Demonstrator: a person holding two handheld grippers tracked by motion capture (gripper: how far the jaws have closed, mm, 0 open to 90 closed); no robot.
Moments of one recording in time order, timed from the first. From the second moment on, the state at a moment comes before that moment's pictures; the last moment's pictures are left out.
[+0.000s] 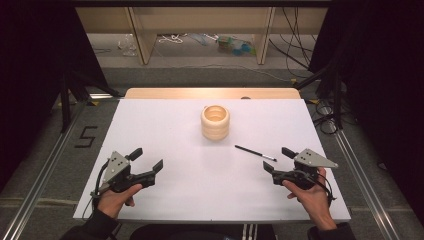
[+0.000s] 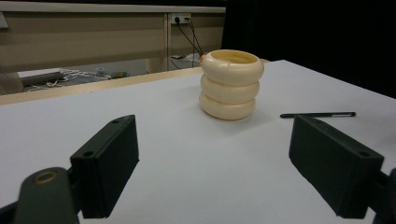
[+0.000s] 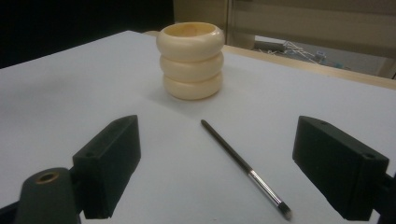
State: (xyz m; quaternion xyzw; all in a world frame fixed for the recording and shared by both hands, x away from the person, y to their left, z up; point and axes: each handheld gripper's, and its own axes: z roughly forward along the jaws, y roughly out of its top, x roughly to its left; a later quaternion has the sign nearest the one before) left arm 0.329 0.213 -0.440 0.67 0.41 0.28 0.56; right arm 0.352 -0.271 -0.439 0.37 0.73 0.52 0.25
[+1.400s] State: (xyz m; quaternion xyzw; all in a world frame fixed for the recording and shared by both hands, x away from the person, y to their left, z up) left arm 0.327 0.211 -0.442 0.67 0.40 0.28 0.55; right arm 0.398 -0.255 -0.416 0.35 0.82 0.42 0.18
